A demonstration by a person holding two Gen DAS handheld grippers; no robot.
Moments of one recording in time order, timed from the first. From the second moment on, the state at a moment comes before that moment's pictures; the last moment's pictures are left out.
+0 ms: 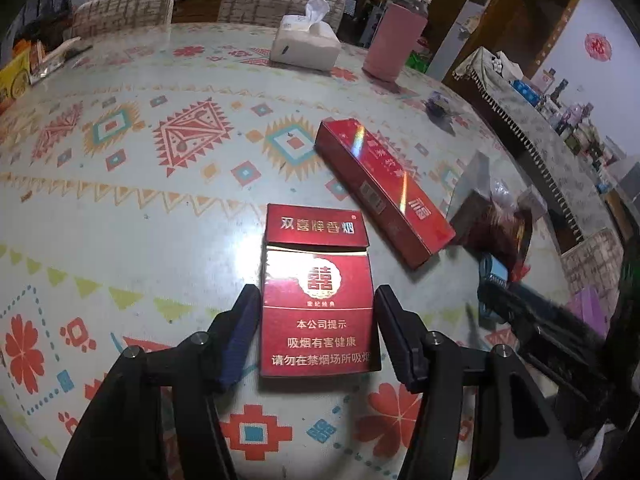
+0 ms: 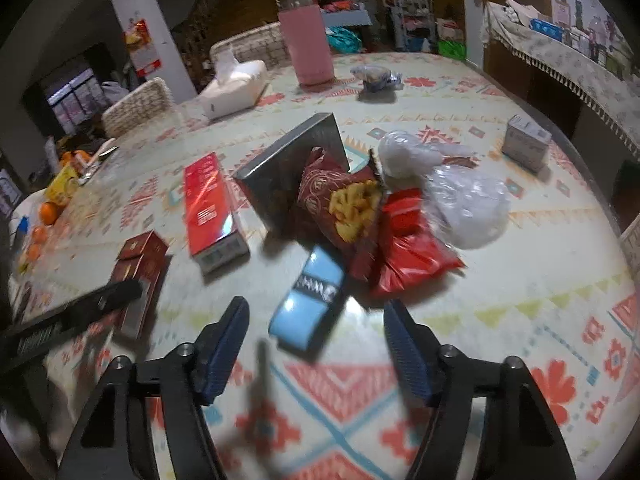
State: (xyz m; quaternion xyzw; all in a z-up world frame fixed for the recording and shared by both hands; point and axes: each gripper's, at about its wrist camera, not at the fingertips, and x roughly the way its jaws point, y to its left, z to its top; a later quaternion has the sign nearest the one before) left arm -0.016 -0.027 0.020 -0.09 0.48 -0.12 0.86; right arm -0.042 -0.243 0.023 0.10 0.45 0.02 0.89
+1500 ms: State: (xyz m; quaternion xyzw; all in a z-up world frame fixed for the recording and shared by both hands) left arm -0.096 -0.071 0.082 -0.05 0.40 -0.16 0.90; right arm -0.277 -0.430 0.055 0.27 0.34 -0.04 0.90
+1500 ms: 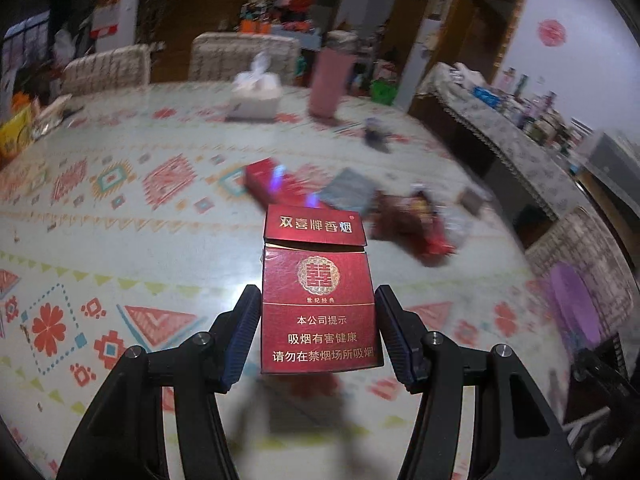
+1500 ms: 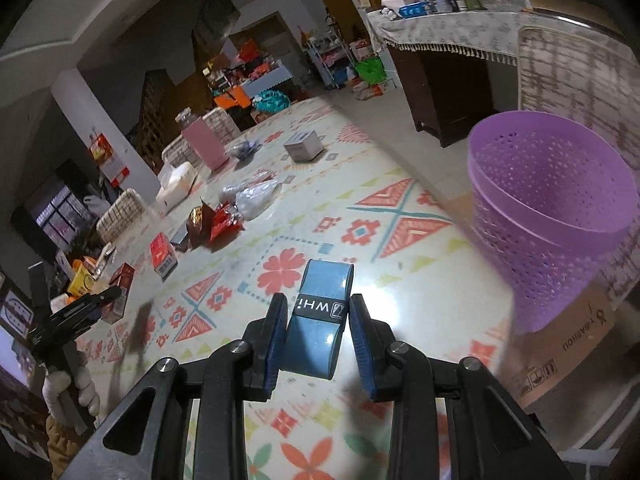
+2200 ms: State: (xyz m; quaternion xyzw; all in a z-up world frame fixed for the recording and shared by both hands) left arm -0.138 -0.349 0.138 0.05 0.38 -0.41 0.83; right arm -0.364 -0.561 0.062 0.33 0.26 -0.15 0.90
